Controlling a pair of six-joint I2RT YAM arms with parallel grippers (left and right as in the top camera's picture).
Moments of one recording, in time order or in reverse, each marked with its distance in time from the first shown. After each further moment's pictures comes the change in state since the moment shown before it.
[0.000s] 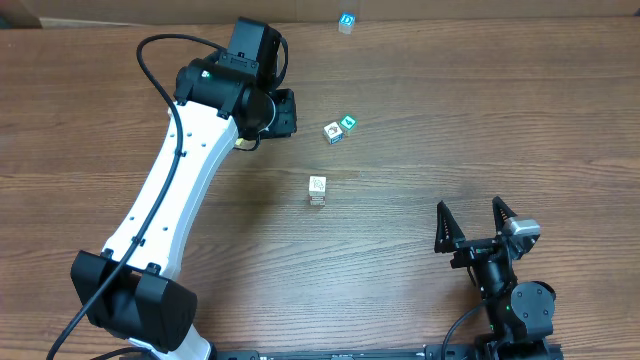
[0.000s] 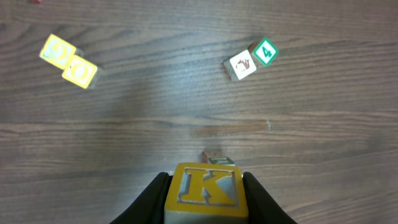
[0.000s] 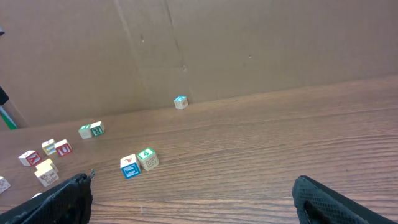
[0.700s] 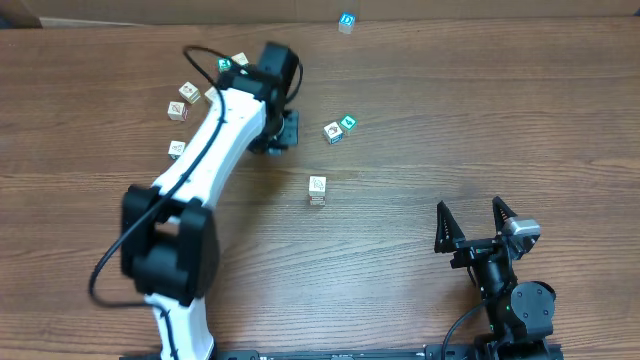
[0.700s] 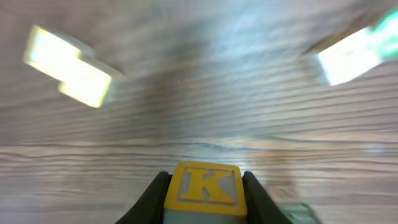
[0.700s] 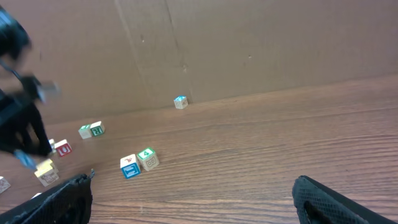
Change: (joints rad) left arm 0.000 0.203 -0.039 0.078 -0.139 0.089; right arm 0.000 0.000 0.000 0.000 0.000 0.000
